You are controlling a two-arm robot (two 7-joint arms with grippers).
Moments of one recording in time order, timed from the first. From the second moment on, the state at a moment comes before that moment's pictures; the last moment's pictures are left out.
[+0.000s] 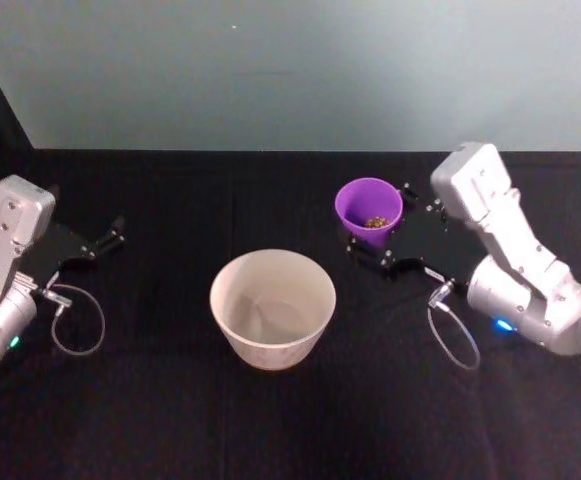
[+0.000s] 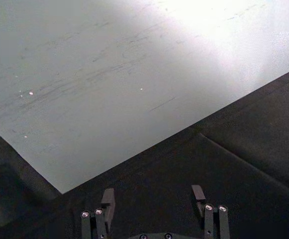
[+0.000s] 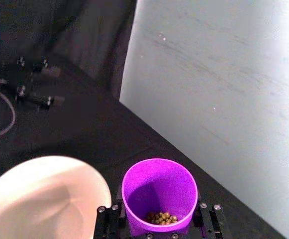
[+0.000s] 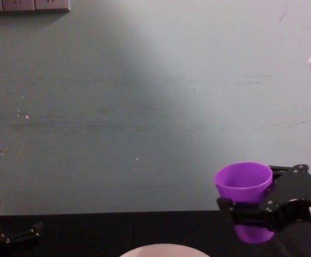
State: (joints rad) left arm -0.20 0.60 0.45 -1.41 -0.25 -0.12 0.03; right arm 0.18 0.50 -0.39 -1.72 0.10 0.16 0.35
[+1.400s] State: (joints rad) left arm -0.20 0.60 0.45 -1.41 -0.25 -0.12 0.03; right arm 0.41 0.52 -0.76 -1.75 -0.70 0.26 0.44
